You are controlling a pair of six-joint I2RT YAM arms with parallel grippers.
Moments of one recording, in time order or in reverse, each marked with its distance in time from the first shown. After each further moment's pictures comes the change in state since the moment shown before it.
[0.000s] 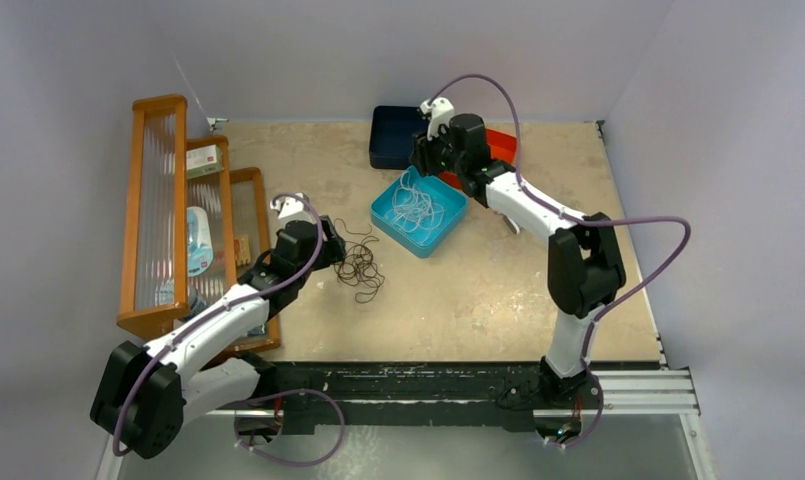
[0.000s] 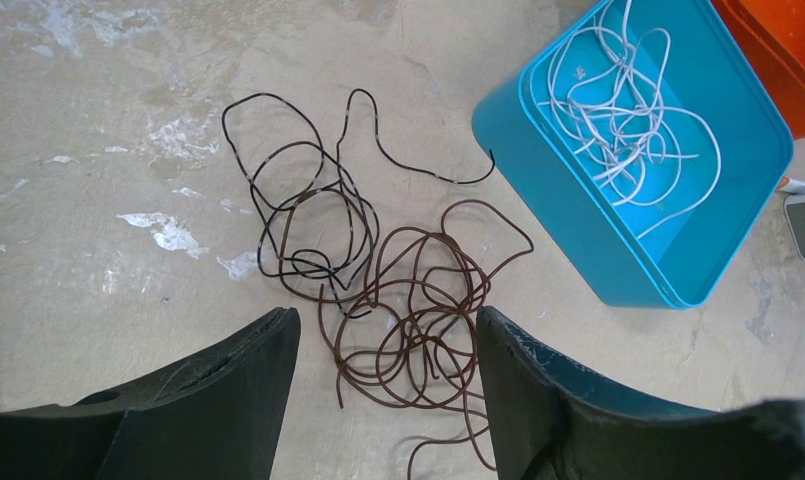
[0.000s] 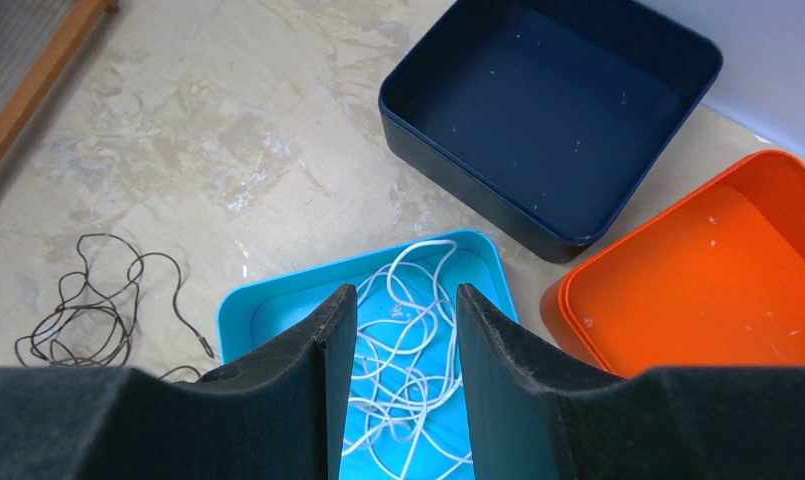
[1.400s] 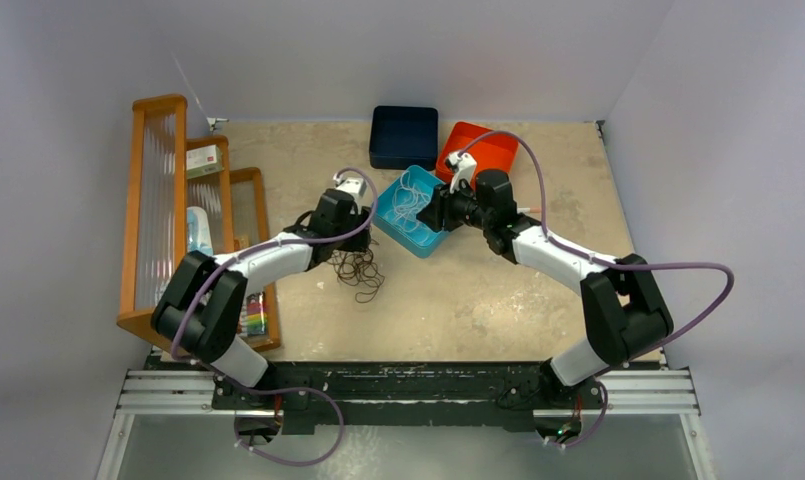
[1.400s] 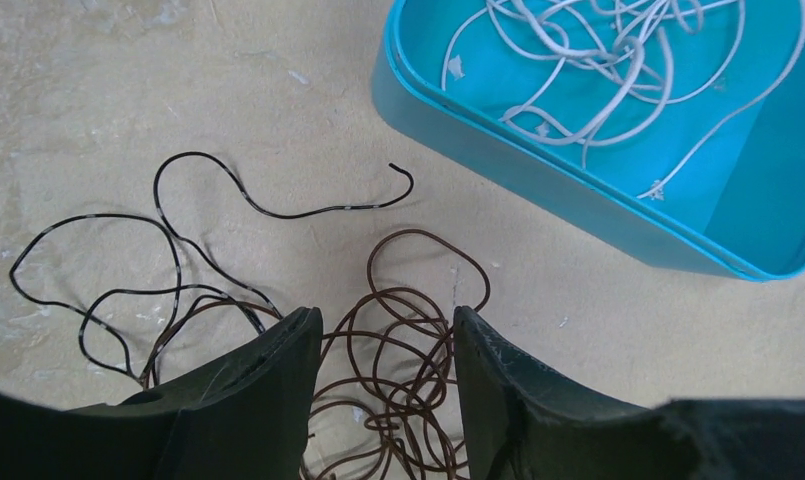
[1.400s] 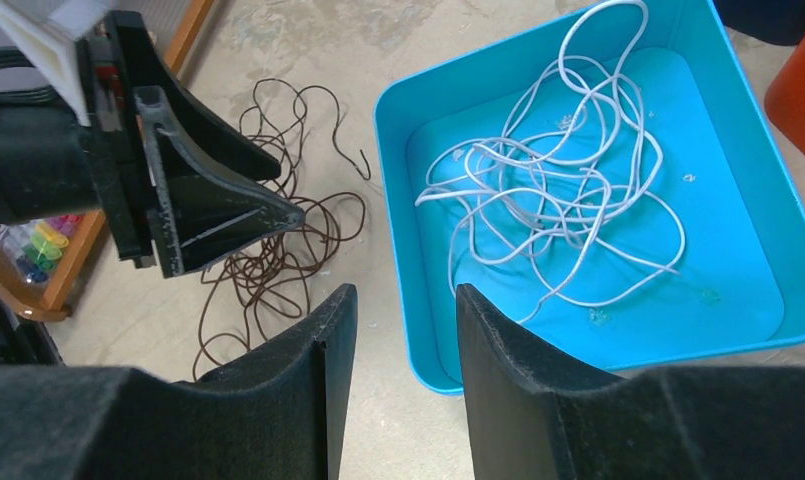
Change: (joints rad) left arm 0.000 0.492 0.291 0.040 0.233 0.341; right arm 0.000 -0.345 -0.566 0.208 -0.213 0.251
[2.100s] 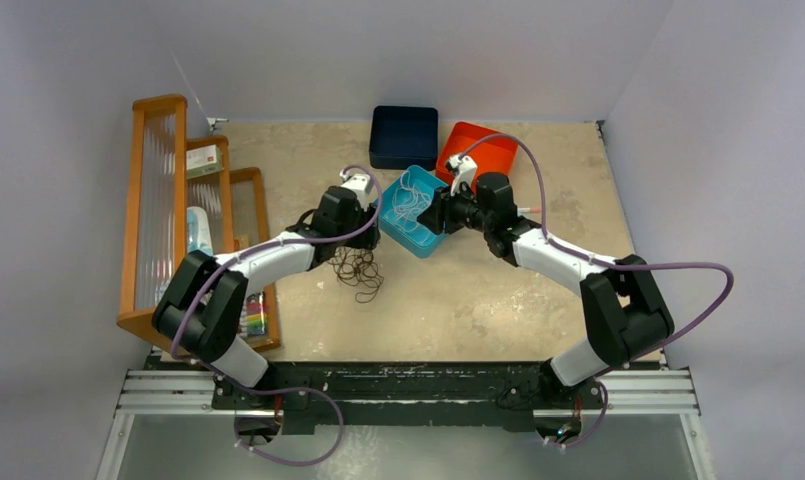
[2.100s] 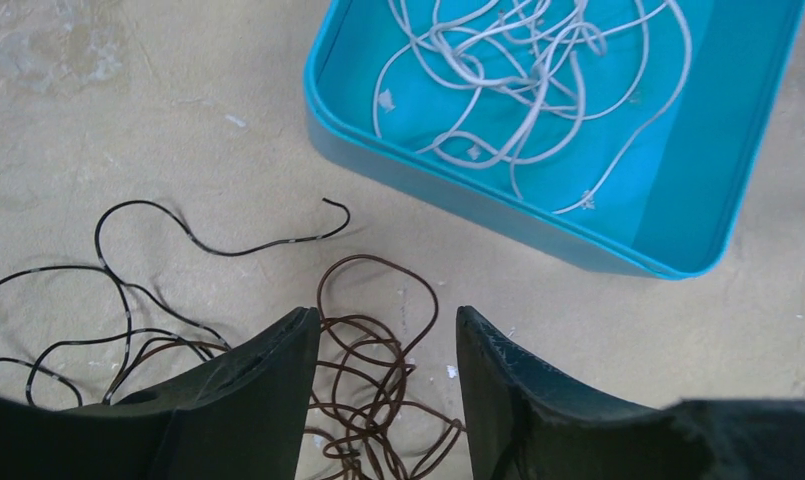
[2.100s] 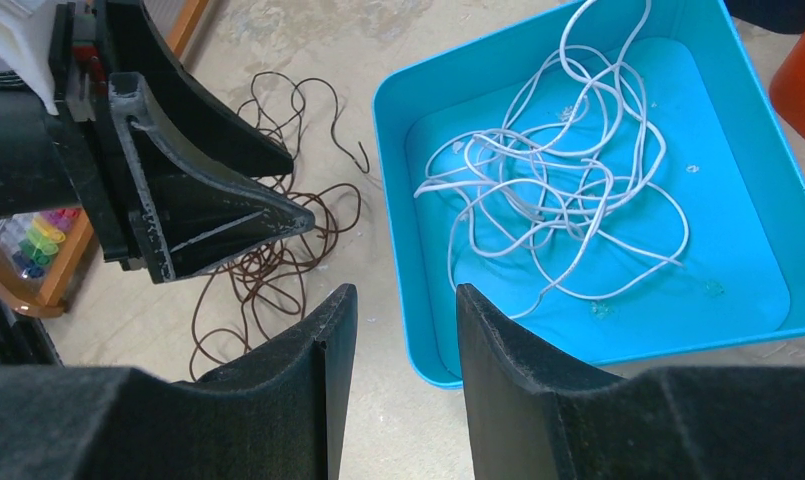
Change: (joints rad) left arm -0.018 0.028 0.019 0.044 0.060 0.015; right arm 0.000 -0.005 -0.027 0.018 -0.001 0.001
